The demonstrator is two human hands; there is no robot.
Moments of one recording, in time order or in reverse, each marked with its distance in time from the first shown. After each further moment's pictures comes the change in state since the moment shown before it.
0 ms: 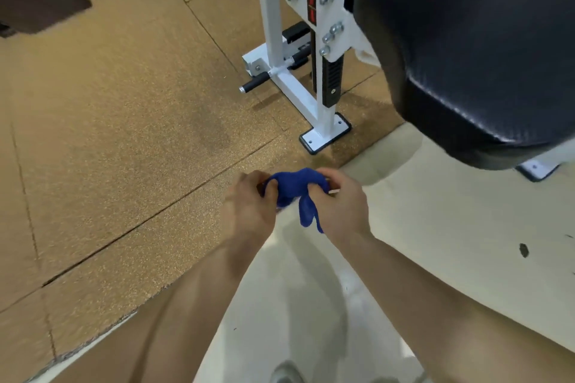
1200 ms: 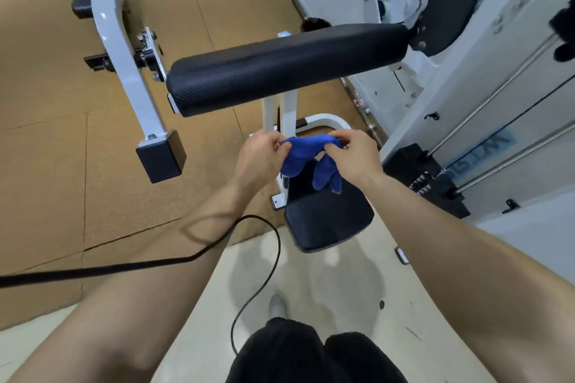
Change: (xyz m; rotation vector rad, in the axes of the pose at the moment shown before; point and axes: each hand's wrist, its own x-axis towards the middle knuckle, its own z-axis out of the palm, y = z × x) left_hand -0.069 0.435 -0.313 -0.069 0.111 0.270; right_hand -0.028 -0.496 -0.317 -0.459 -0.165 -0.322
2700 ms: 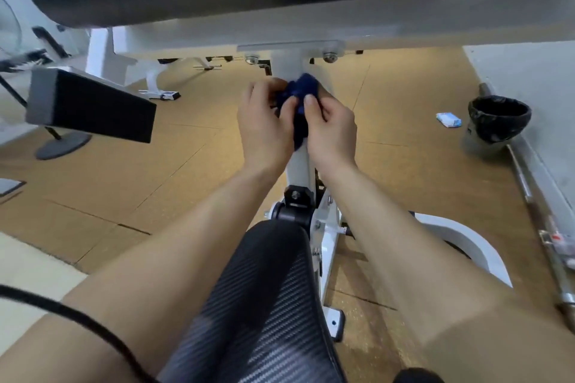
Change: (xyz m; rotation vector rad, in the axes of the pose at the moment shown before) left_hand 0.279 -0.102 0.295 0.109 1.212 -0.077; right_hand 0.386 0.210 0.191 0.725 -0.286 -0.654
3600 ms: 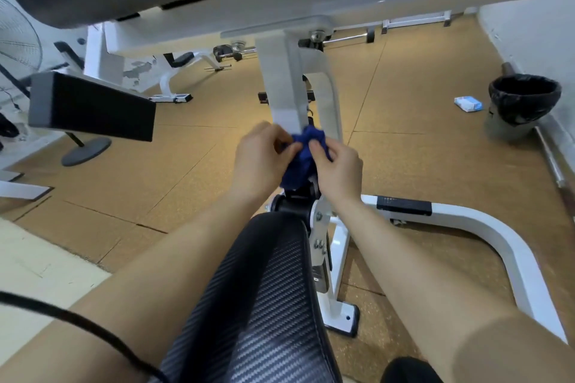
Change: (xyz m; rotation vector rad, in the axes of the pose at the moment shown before) left_hand -0.042 -0.050 0.002 0.412 -0.358 0.092; right_hand -0.030 0.097 -0.020 -0.088 -0.054 0.035
